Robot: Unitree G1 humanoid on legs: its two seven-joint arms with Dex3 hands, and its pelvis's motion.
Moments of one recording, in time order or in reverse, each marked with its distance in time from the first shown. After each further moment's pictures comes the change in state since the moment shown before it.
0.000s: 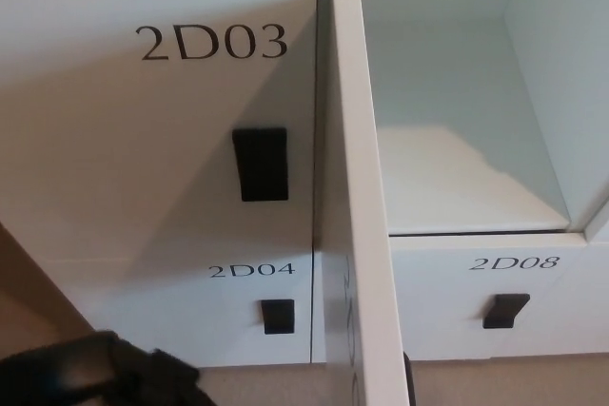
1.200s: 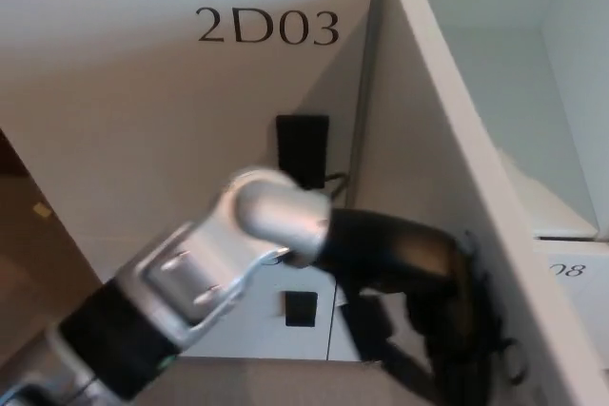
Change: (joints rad) left_arm -0.958 -0.690 -0.532 0.364 0.073 0.351 -0.215; right_arm 0.218 -0.049 -0.140 -0.082 0.036 -0.045 0.047
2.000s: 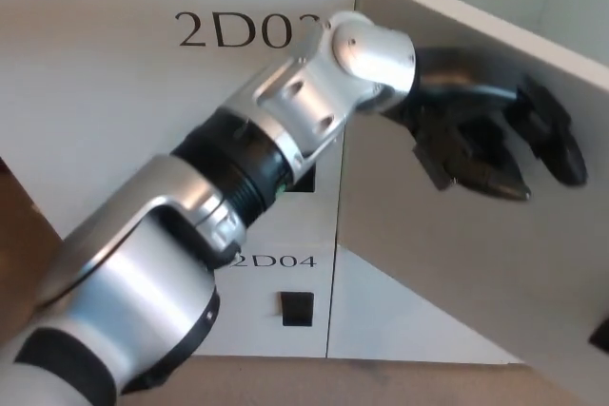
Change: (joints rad) left_arm -0.515 -0.181 0.054 0.719 0.074 0.005 0.186; right_arm 0.046 0.006 -0.012 -0.084 0.010 -0.035 0.013
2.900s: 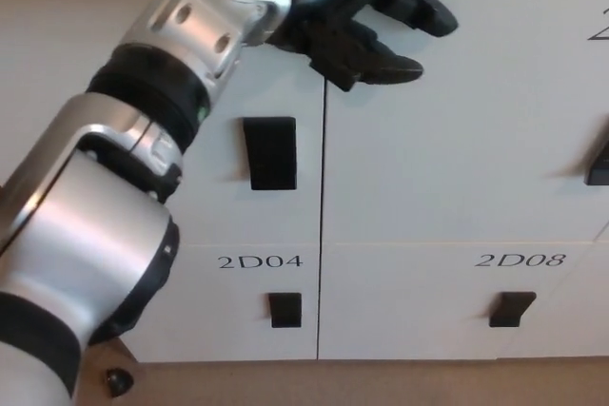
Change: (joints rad) left_arm -0.068 0.138 0.176 0.294 -0.011 -0.058 0.080; right_arm 0.030 0.000 -0.065 -0.082 0.013 -0.028 0.016
